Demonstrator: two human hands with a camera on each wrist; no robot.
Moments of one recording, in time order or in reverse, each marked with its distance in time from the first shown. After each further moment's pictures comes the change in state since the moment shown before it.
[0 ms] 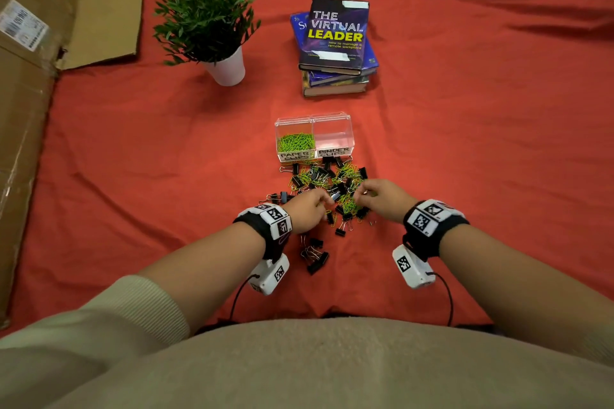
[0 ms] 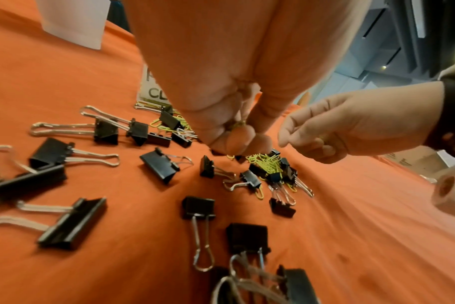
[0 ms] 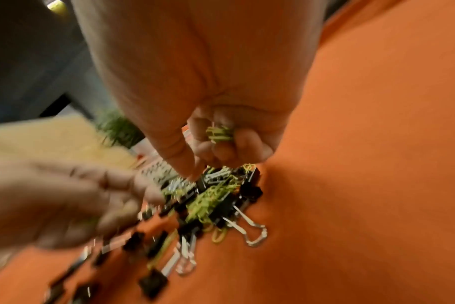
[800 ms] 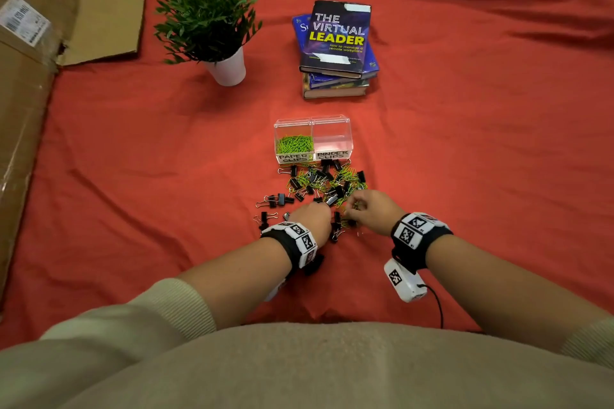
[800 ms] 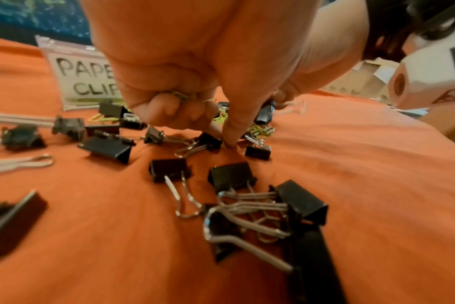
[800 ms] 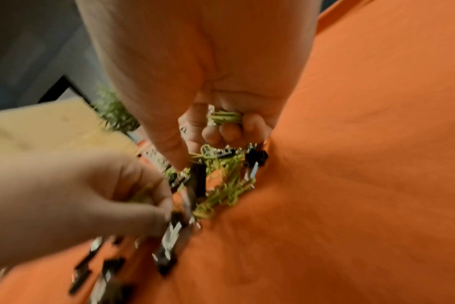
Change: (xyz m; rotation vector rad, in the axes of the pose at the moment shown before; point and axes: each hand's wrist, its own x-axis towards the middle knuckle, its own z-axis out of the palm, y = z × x) left_hand 0.006 0.013 0.032 0.593 0.116 -0.080; right_hand 0.000 0.002 0.019 -0.056 0.019 -0.045
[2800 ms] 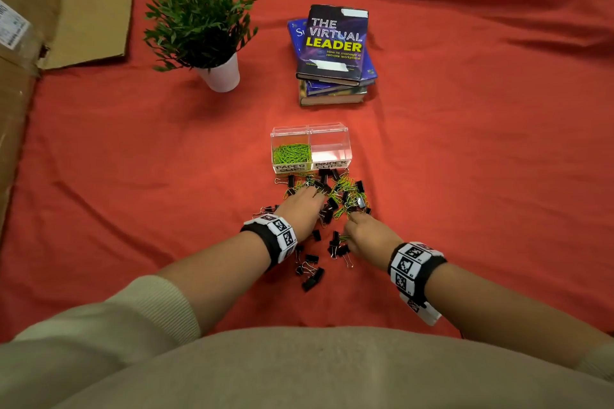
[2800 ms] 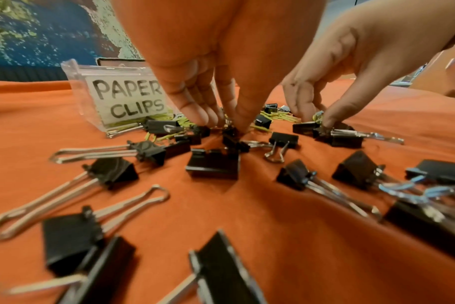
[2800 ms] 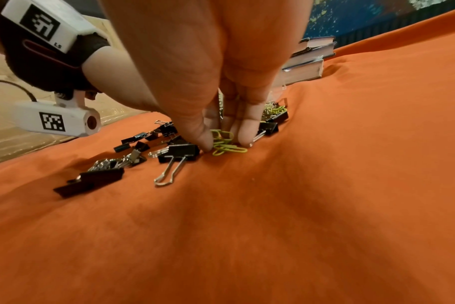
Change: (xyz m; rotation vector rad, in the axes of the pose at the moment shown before) left_hand 0.025 -0.038 -0.015 0.026 0.203 0.303; right_hand -0.007 0.004 0.023 -0.635 -0.138 -0.168
